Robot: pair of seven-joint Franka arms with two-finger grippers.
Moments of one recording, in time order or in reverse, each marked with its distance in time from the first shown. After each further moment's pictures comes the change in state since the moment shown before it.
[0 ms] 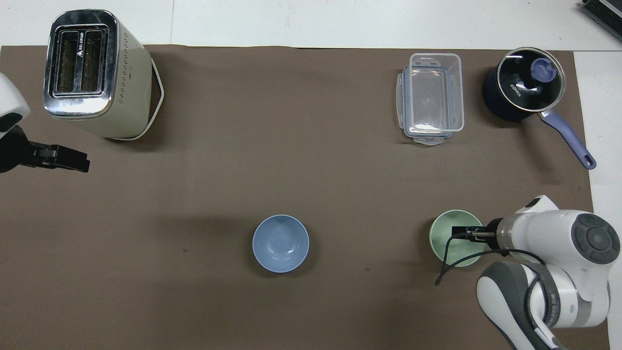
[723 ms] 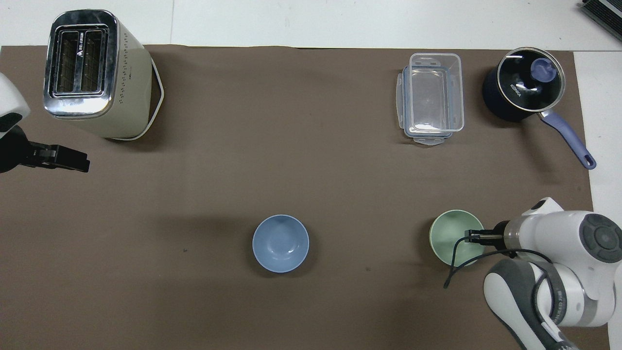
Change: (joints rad) left arm 0.000 0.000 0.000 0.000 0.000 0.000 0.000; right arm -0.039 0.012 -0.003 -0.009 0.000 -0.003 -0.053
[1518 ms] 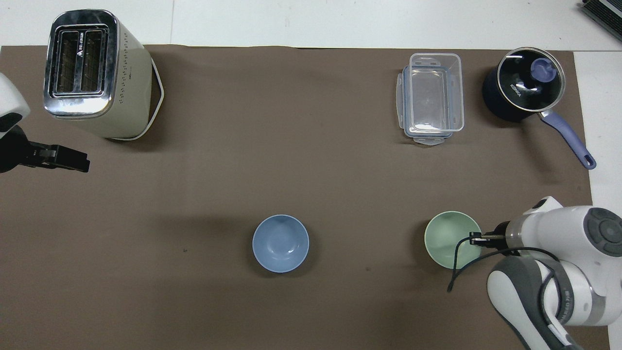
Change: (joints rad) left arm 0.000 0.000 0.000 0.000 0.000 0.000 0.000; right arm 0.006 -0.021 0.008 0.054 0.022 -0.131 0.001
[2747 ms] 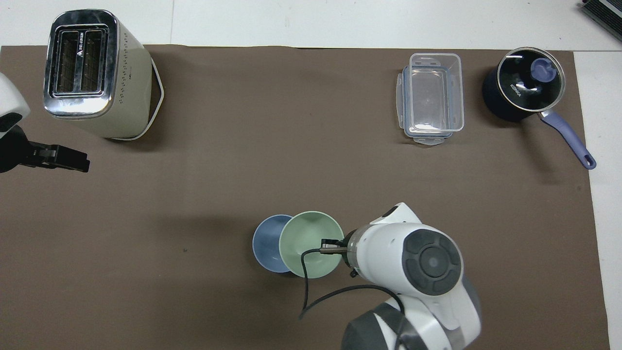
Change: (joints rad) left arm 0.000 0.000 0.000 0.000 0.000 0.000 0.000; right arm 0.631 0.115 0.032 0.288 0.149 0.027 0.590
